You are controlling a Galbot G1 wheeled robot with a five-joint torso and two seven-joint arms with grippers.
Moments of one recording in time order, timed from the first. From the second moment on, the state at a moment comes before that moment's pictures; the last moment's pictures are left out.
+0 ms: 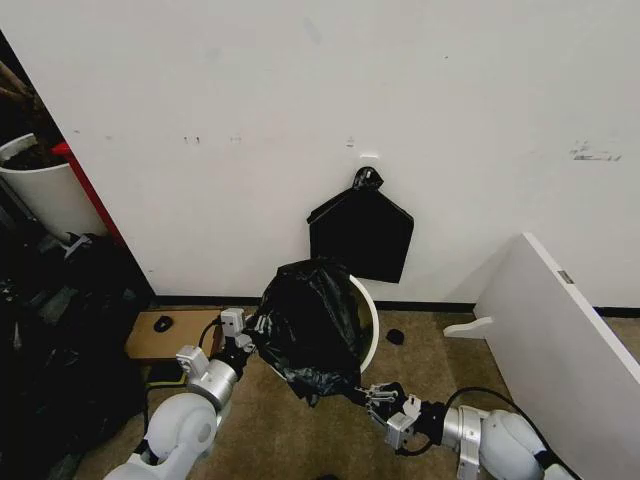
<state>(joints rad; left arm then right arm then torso) 1.36 -1.10 -0.32 -2.02 -0.80 0.13 -0.02 -1.41 1.01 0.35 1.79 -0.52 0.82 -0.49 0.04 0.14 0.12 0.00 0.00</state>
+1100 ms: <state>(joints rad) 1.31 -1.17 -0.27 -1.99 -0.74 0.08 -0.12 -1.51 0.93 0.22 2.13 -0.27 0.41 -0.34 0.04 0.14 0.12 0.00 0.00</state>
